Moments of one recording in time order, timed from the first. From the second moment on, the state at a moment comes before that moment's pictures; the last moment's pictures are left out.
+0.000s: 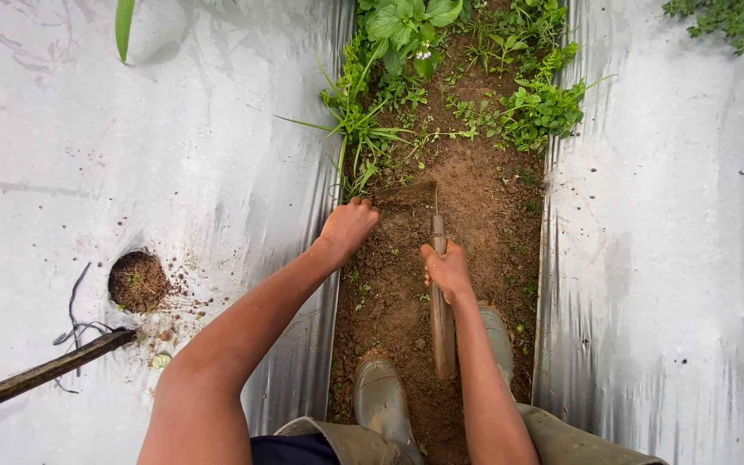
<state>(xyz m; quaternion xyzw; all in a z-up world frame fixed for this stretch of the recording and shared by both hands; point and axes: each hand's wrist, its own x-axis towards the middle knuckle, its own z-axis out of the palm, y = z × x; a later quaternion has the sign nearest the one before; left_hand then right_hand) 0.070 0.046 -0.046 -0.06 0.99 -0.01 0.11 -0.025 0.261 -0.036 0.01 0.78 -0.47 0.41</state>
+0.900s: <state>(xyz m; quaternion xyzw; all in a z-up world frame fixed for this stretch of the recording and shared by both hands) -0.021 0.004 0.120 -0.21 0.96 0.20 -0.05 -0.090 0.193 0.008 -0.02 0.72 -0.59 0.37</state>
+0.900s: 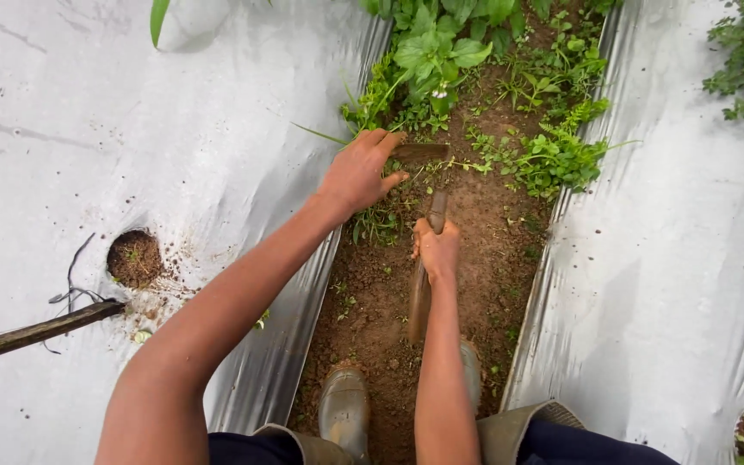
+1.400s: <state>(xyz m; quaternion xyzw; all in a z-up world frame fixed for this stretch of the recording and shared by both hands) -0.093 -0.045 0.135 -0.31 0.90 0.22 0.21 -0.155 0.208 0.081 -0.23 0.62 -0.56 0.50</state>
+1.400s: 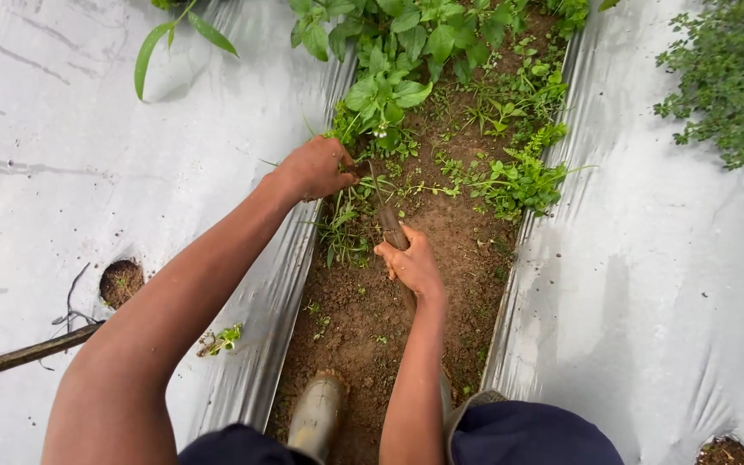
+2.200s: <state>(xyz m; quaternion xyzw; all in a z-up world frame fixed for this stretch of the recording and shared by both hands) -0.079 -0.006 0.093 -0.24 0.90 0.28 0.23 -0.178 0.263 0.082 -0.10 0.76 -0.50 0.40</state>
